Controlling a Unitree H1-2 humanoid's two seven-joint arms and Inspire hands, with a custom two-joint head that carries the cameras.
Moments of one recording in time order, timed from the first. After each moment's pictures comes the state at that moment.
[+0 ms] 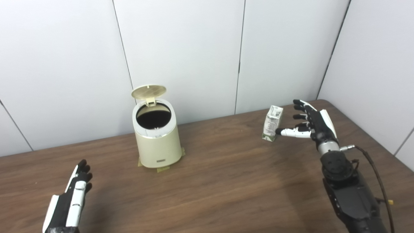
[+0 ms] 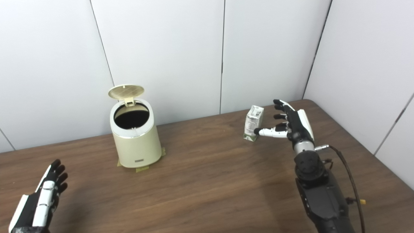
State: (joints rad) left arm -0.05 0.12 0.04 -0.30 0.03 0.30 -0.10; right arm -0.34 -0.45 -0.20 0.19 -0.24 0.28 -0.11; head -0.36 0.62
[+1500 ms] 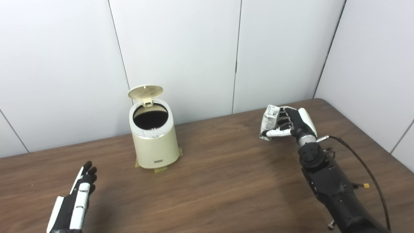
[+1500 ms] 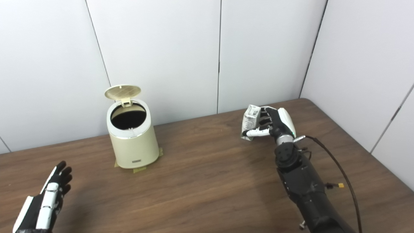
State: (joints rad) left arm -0.03 0.12 0.02 -0.30 0.03 0.30 -0.12; right arm -0.50 -0.43 -0.07 0.55 -0.28 0.18 -0.20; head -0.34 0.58
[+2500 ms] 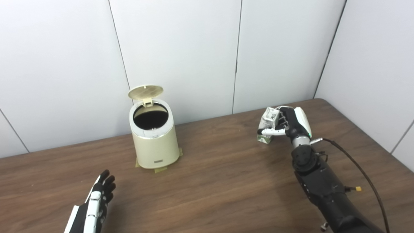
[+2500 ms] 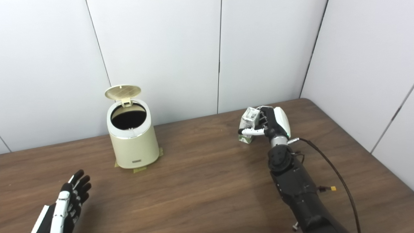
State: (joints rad) left arm 0.02 0.06 0.00 -0.31 -0.05 0.30 -0.13; right arm -0.52 -0.39 -0.05 0.62 -0.30 0.04 -0.31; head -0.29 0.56
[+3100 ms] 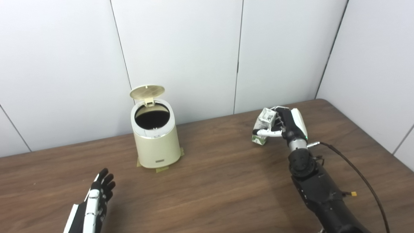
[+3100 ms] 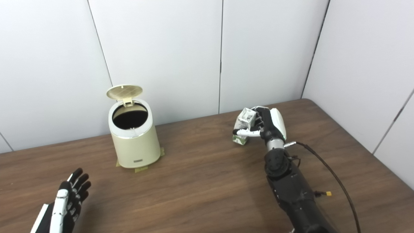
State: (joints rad) left arm 0.02 0.05 0.01 -0.30 -0.07 0.30 -0.11; right arm -0.49 -0.36 -0.05 0.49 -0.30 0.04 -0.31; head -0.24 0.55
